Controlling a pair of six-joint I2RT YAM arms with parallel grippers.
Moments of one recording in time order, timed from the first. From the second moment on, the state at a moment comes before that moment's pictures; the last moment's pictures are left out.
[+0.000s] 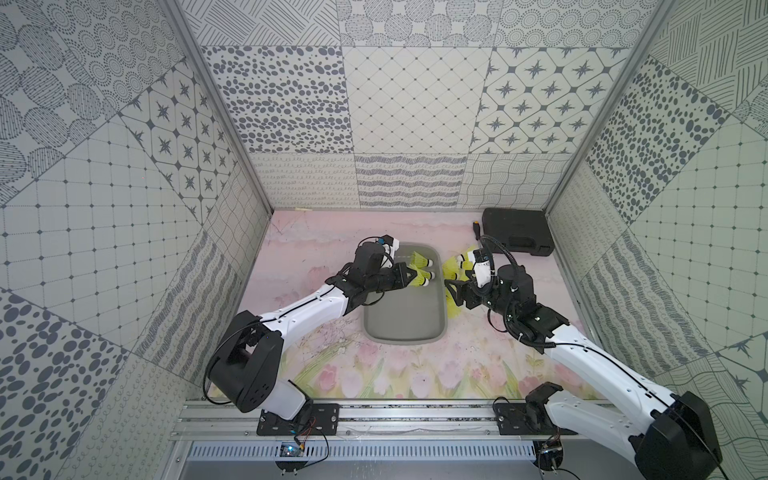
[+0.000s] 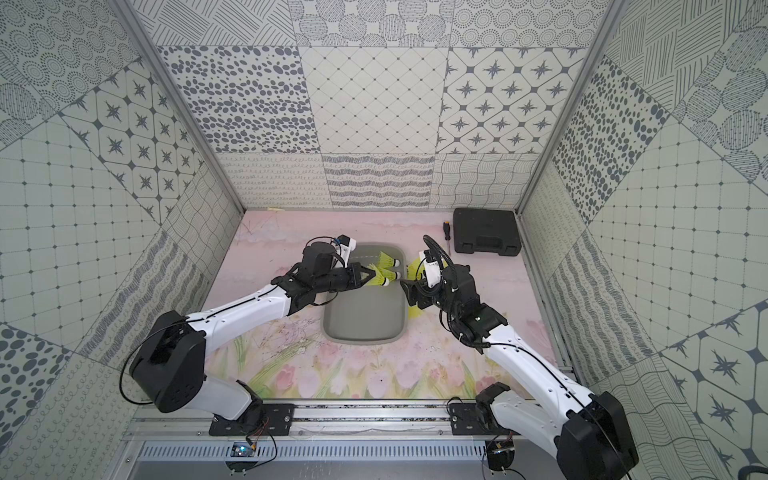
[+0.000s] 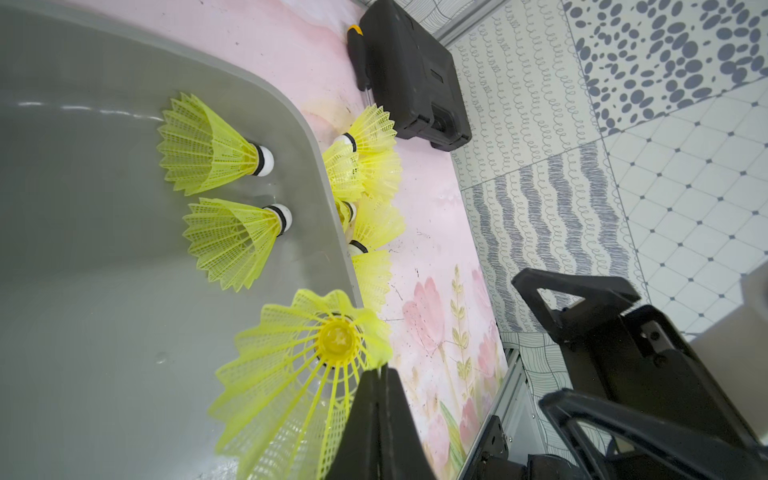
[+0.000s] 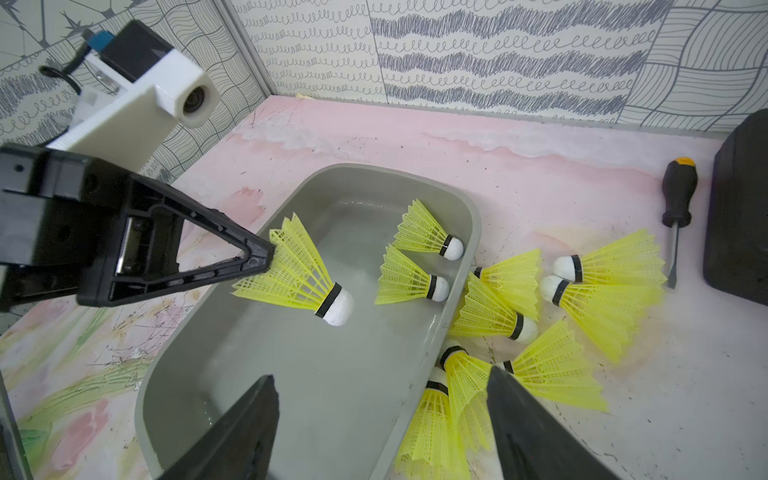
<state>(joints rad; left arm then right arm) -0.63 1.50 0.95 0.04 0.38 -0.77 0.51 1.03 0.66 -0.05 -0.12 0.18</state>
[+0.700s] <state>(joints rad) -0.67 1.66 0.84 0.24 0.25 -1.13 0.51 1.05 0.65 -0.06 -0.12 0.19</state>
